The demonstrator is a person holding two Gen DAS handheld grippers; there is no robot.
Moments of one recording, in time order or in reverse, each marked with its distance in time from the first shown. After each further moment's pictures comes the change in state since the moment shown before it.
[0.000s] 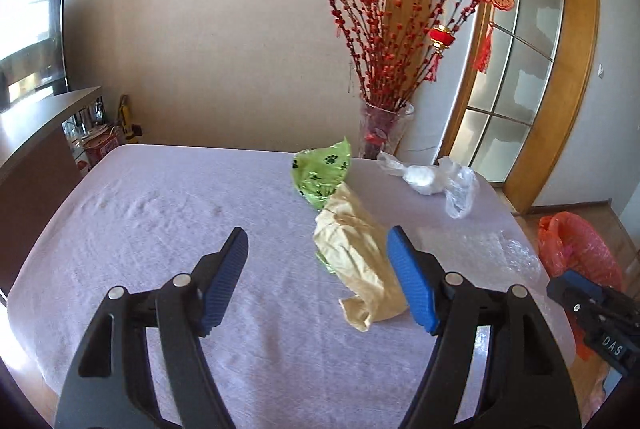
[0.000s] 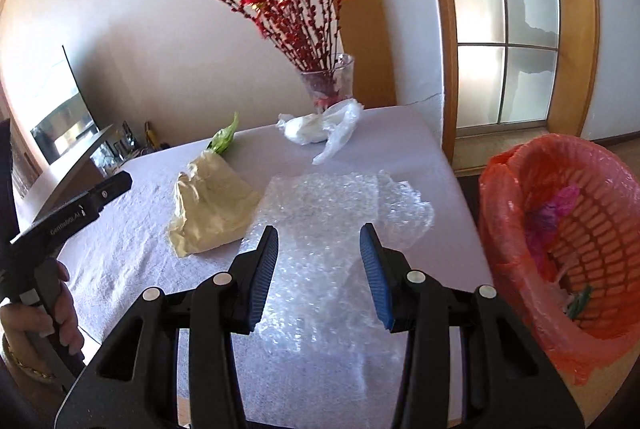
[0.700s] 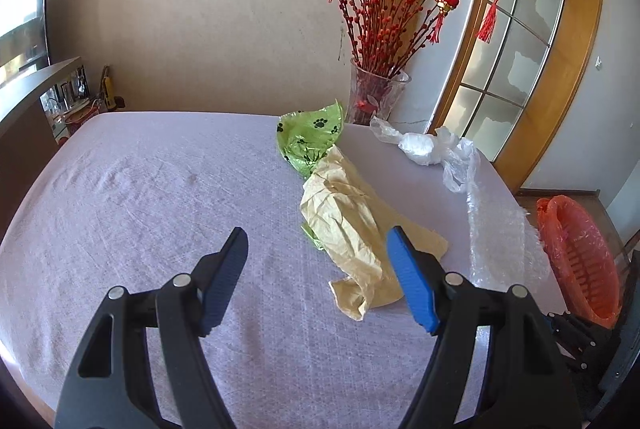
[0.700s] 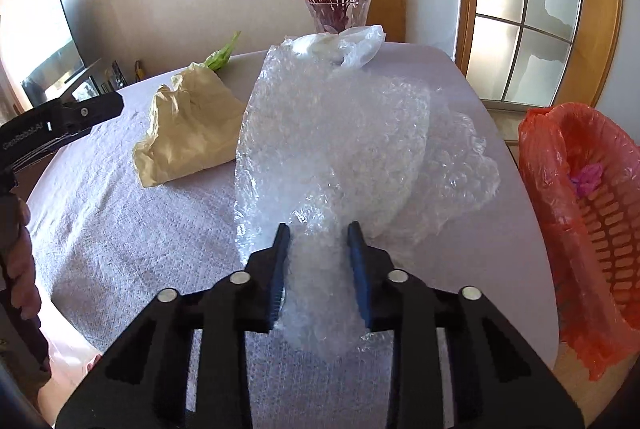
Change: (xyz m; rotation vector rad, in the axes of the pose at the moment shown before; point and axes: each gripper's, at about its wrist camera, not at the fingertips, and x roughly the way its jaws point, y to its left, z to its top) left arm 0.038 -0.004 -0.011 -0.003 0.121 -0.064; right arm 0.040 0.008 -0.036 -0.075 0.162 -0.046
